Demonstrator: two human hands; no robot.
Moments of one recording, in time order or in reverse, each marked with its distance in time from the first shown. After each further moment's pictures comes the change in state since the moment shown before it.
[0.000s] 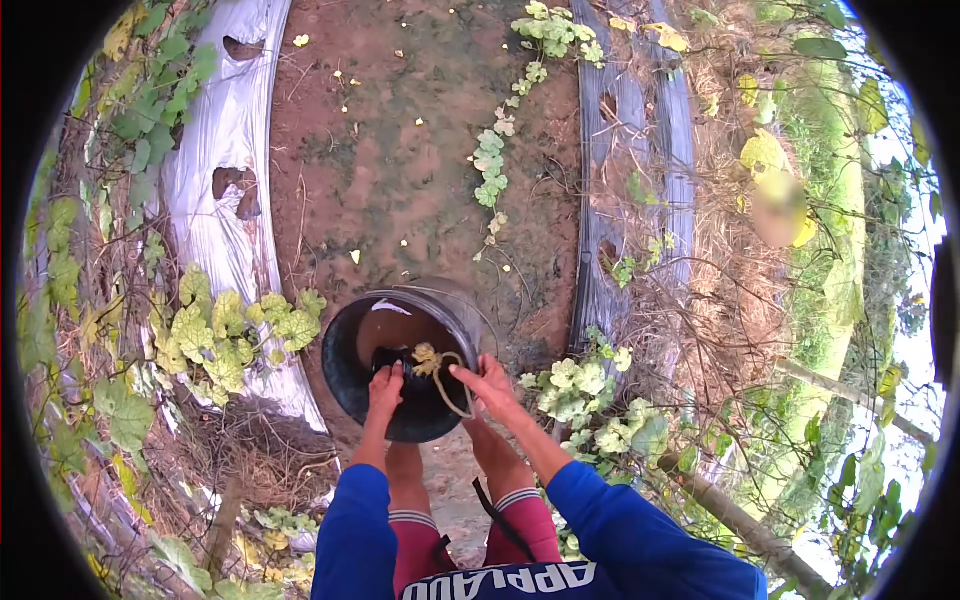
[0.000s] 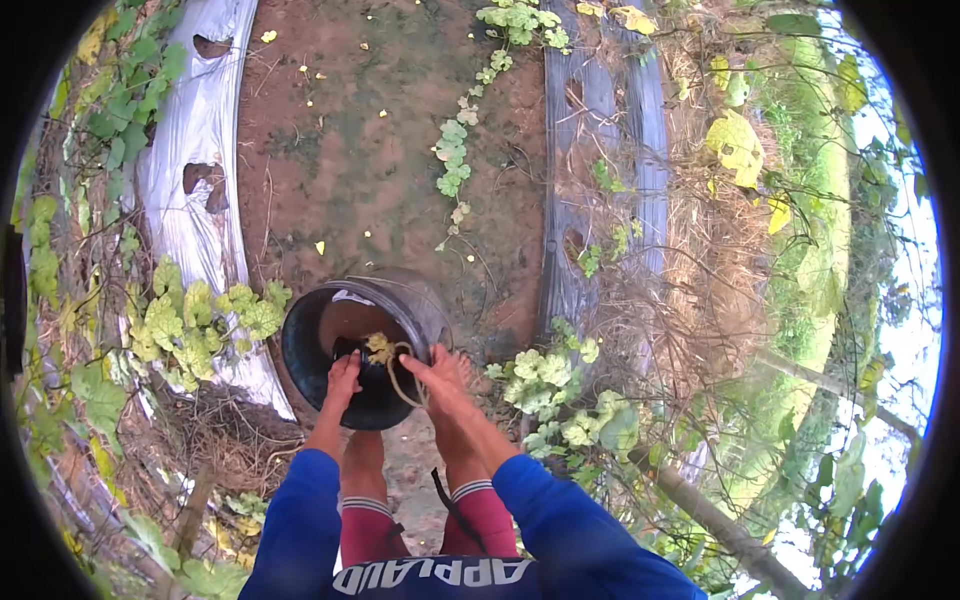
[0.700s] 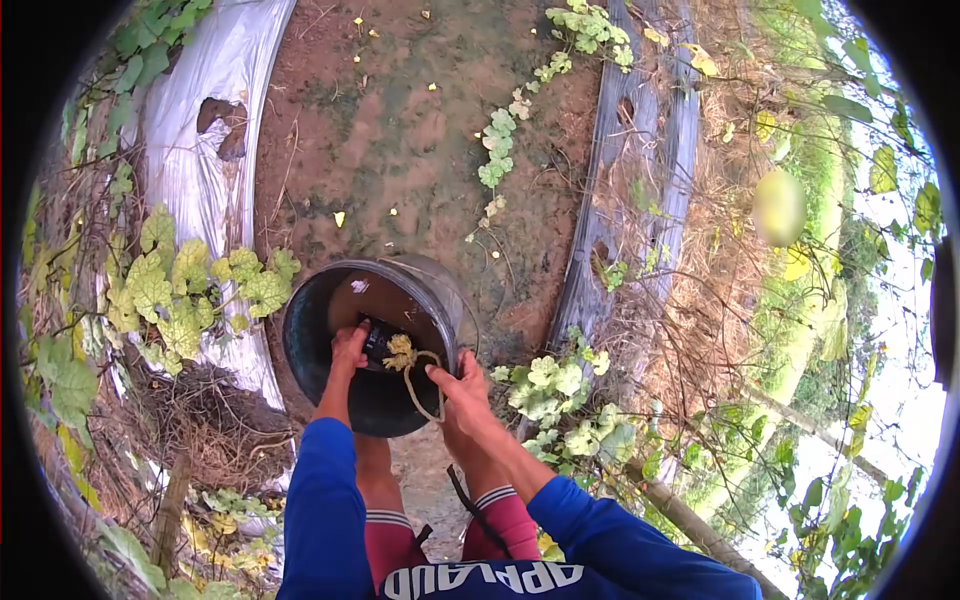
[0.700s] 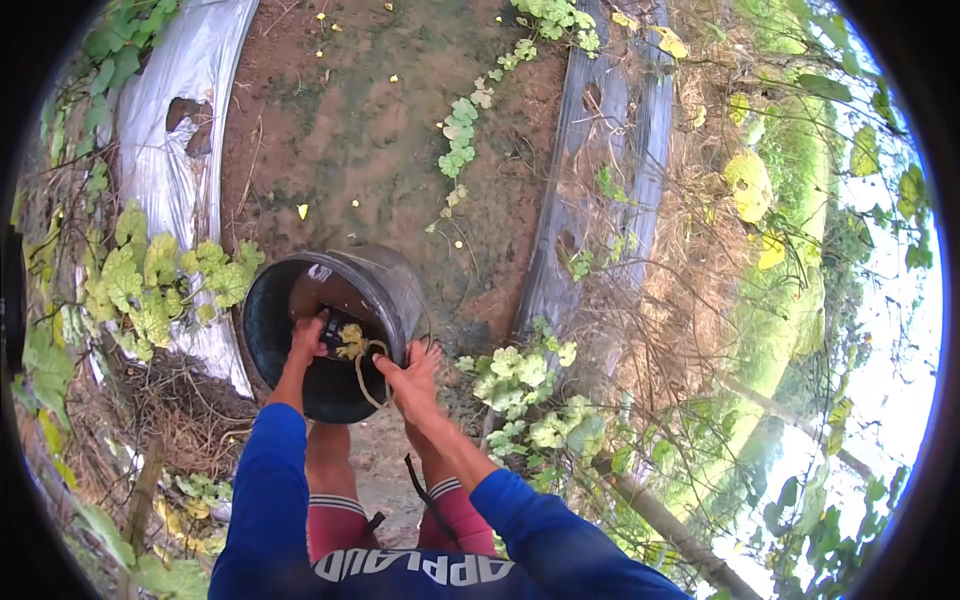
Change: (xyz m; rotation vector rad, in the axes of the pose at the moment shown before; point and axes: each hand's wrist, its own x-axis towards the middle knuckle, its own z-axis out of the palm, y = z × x) left_hand 0.076 -0.022 -0.008 -0.105 0.041 -0.265; right_hand -0.011 0.033 0.032 -0.015 0.120 -0.075
